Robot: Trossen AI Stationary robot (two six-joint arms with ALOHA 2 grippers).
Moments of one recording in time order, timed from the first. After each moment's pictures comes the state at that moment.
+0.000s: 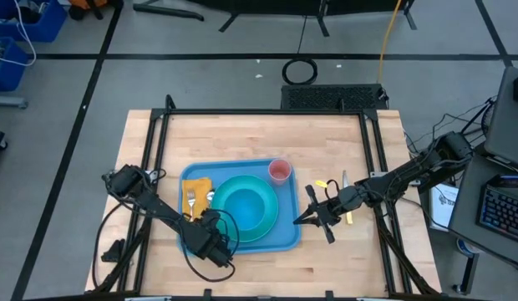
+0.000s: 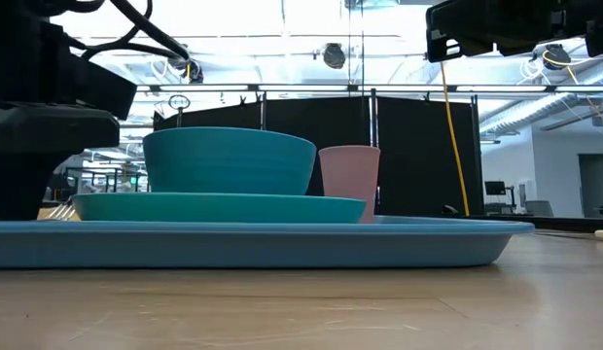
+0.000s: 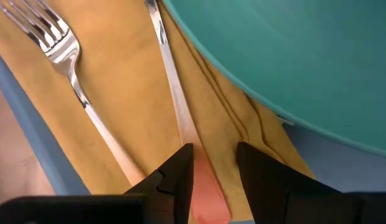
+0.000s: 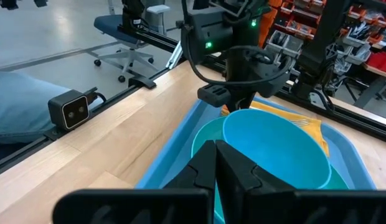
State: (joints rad) left arm -0.62 1.96 1.26 -1.15 -0.16 -1.73; right arm 0.40 1.23 0.46 0.54 0.05 -0.22
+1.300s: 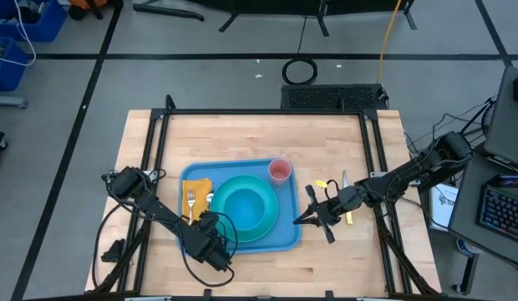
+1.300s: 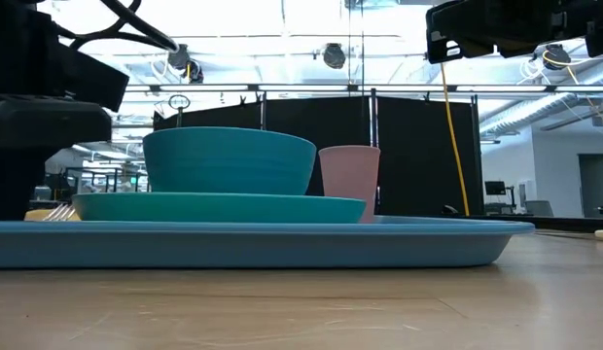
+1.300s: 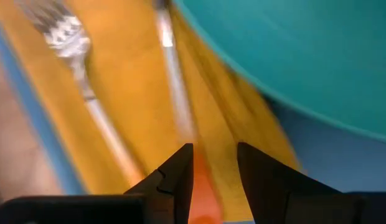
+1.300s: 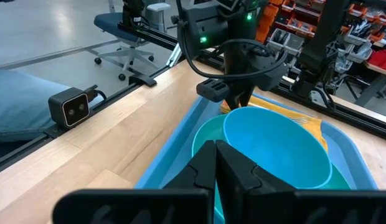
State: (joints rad) left arm -0.64 1.97 1.29 -1.20 -0.18 -1.78; right arm 0.40 1.23 0.46 0.54 0.05 -0.22
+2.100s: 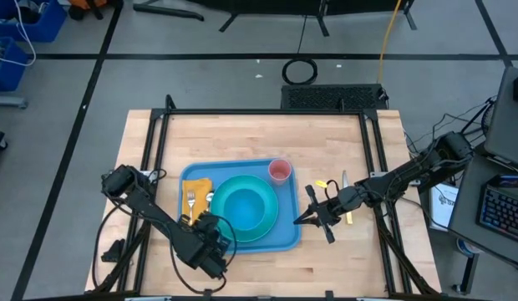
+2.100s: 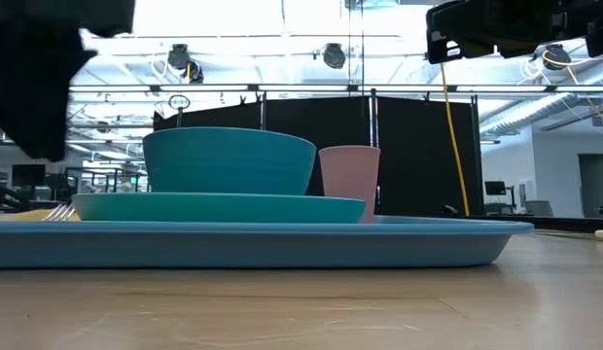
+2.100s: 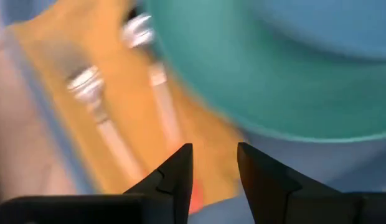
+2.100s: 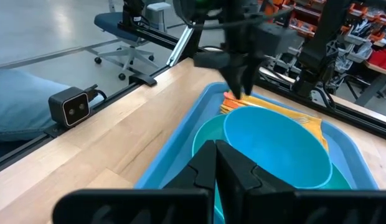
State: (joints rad) left arm -0.69 1.92 1.41 -1.29 -0.34 -1.79; right arm 0.40 1.23 0.46 0.54 0.05 -0.22
